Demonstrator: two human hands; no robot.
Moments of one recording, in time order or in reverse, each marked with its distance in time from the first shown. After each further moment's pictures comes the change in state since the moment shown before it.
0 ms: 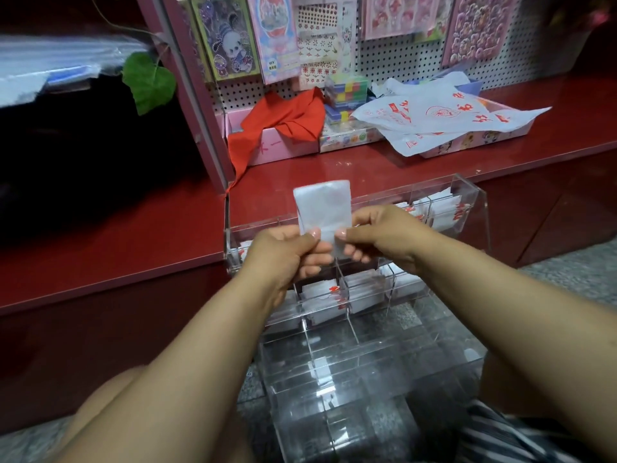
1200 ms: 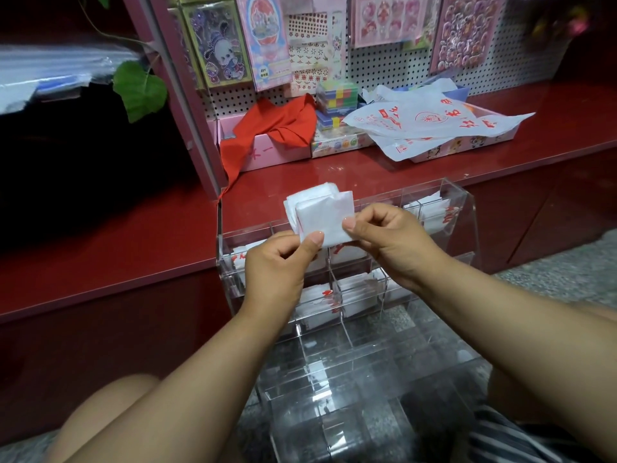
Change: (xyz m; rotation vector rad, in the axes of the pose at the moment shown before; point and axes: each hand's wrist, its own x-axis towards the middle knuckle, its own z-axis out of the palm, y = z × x) left_hand -0.011 -0.023 0.002 0.275 0.142 0.575; right_hand -0.025 0.003 0.005 0.402 0.149 -0.274
